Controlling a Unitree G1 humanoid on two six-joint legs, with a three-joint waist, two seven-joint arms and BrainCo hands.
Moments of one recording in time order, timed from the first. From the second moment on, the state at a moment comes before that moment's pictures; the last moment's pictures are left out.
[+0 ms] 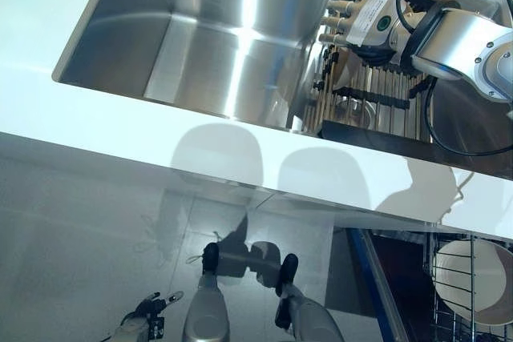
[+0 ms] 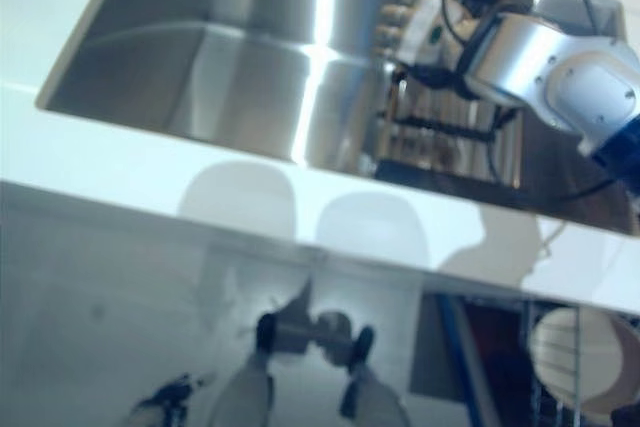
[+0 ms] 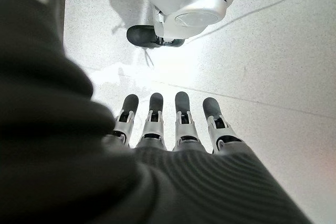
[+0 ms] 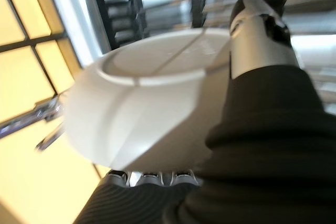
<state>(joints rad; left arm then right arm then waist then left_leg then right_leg) -0.03 0.37 -0.21 1.11 -0.37 0.03 0.04 -1.56 -1.13 1.15 0.26 -0.97 -0.26 0.25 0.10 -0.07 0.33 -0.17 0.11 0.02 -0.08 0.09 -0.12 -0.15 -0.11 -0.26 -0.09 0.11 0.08</state>
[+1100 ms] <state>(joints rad) -0.03 0.36 -0.18 1.08 -0.38 0.01 0.04 -1.51 -1.14 1.11 0.43 -0.93 -0.22 0.17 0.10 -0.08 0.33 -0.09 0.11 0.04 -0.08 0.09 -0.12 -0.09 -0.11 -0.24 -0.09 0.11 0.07</state>
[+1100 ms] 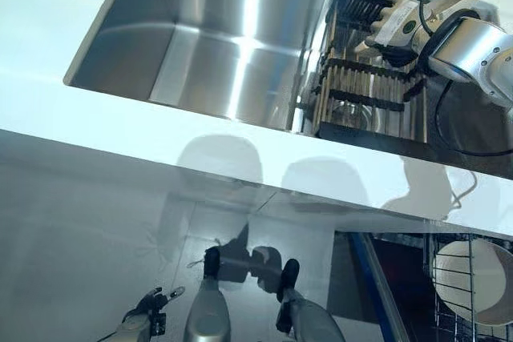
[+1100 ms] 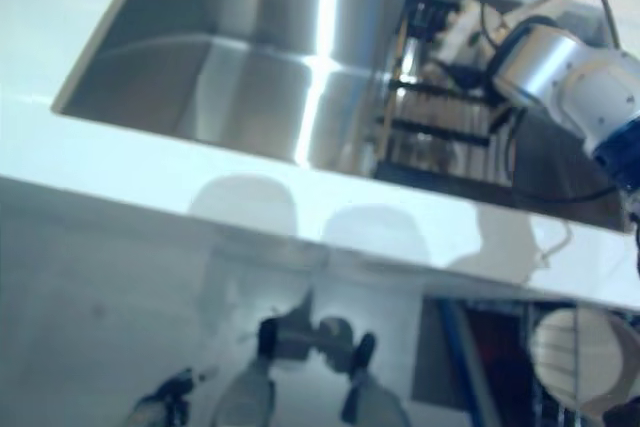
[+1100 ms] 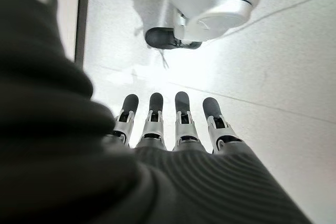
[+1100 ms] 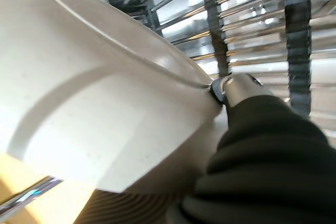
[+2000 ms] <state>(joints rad) 0.09 0.31 -0.17 1.16 -0.29 0.01 0.06 -1.21 -1.25 0.71 0.60 -0.08 0.21 0.10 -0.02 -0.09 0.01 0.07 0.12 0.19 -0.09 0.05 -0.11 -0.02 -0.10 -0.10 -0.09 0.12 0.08</state>
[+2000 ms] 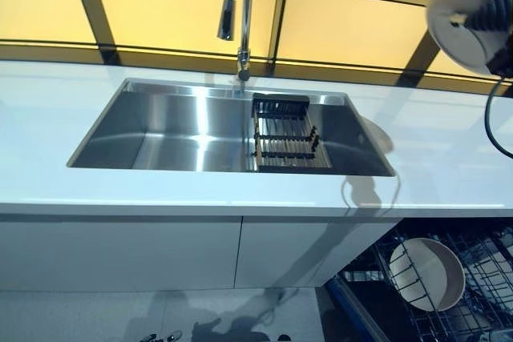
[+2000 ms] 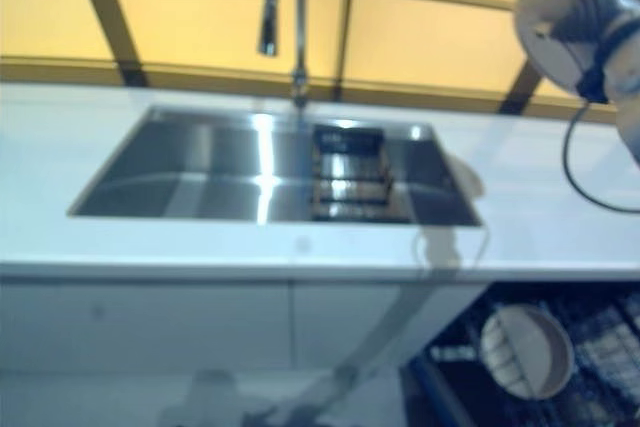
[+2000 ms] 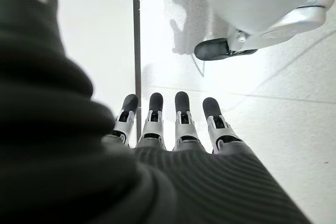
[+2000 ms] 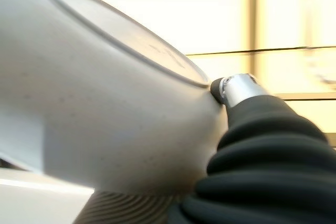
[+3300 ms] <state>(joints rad) 0.02 0.30 -0.17 1.17 -0.21 0.03 -0.01 -0.41 -1.30 0.06 0.57 0.15 0.18 0.28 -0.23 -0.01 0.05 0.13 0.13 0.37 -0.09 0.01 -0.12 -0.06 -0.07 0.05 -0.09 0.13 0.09</state>
